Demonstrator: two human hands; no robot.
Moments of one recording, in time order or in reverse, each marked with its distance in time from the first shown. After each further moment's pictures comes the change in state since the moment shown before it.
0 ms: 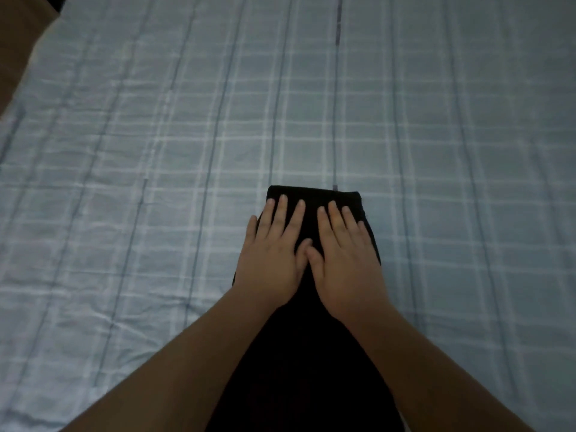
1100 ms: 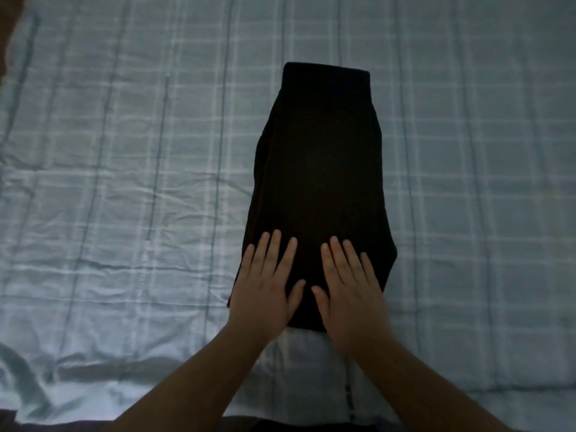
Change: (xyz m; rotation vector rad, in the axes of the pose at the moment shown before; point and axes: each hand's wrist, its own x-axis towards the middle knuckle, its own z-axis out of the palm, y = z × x) left_hand -0.295 0.005 0.039 0.084 -0.149 0.035; right_hand -0.284 -0.055 0.034 -0.148 -0.292 0.031
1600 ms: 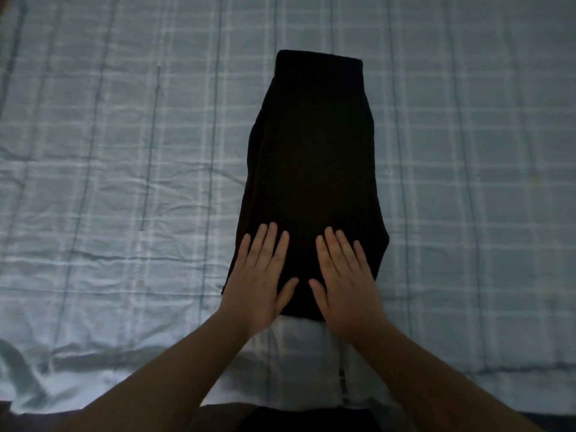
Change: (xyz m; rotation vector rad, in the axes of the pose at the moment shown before) left_hand -0.011 -0.005 -0.001 -0.041 0.074 0.167; right_hand -0.010 0.009 0.006 0.024 0.063 -0.109
